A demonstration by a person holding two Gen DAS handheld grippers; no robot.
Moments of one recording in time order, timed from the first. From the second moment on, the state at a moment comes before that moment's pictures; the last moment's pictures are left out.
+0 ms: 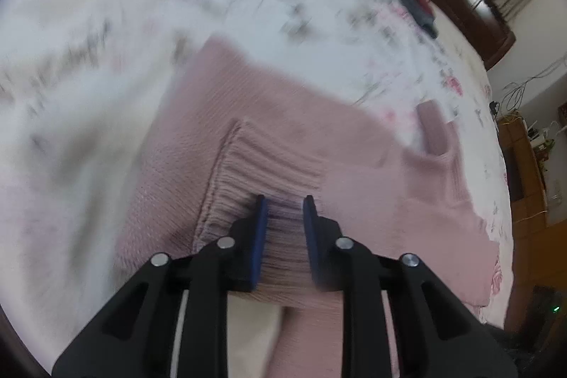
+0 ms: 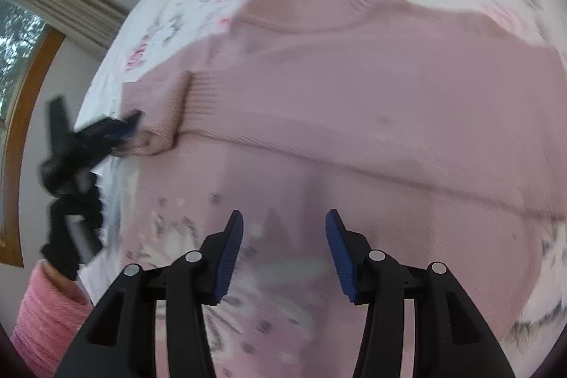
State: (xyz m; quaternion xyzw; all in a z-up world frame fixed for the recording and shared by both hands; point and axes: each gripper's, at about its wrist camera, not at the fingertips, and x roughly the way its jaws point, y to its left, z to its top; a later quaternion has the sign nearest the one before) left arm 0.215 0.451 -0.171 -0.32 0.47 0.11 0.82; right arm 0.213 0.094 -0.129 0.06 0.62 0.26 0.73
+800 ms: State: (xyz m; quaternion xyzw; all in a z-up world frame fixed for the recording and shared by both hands) left arm 0.166 0.485 -0.113 -0.29 0.43 0.11 0.85; right arm 0.269 0.291 -0.163 0.08 0.66 0.35 0.66
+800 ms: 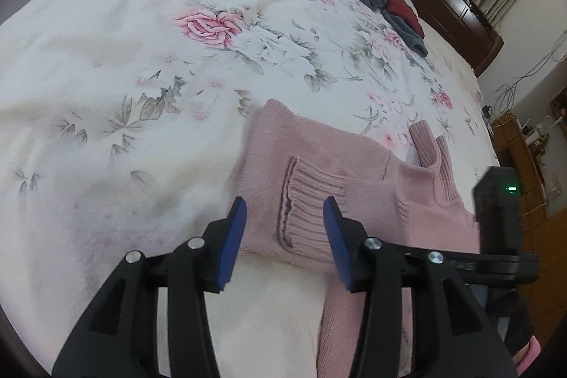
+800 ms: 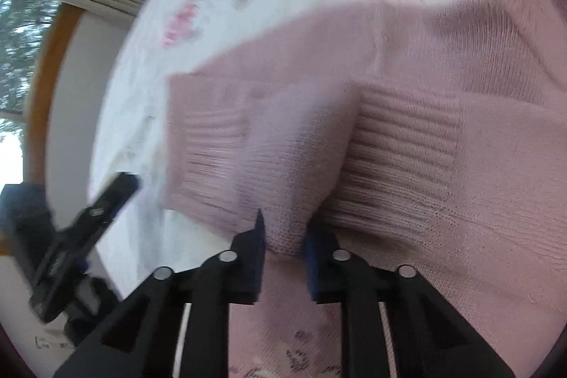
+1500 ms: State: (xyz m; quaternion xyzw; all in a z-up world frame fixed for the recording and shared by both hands) left arm 0.242 0.357 -0.152 -0.17 0.51 0.07 0.84; right arm 0.278 0.081 -0.126 0.09 0.61 0.27 0.74
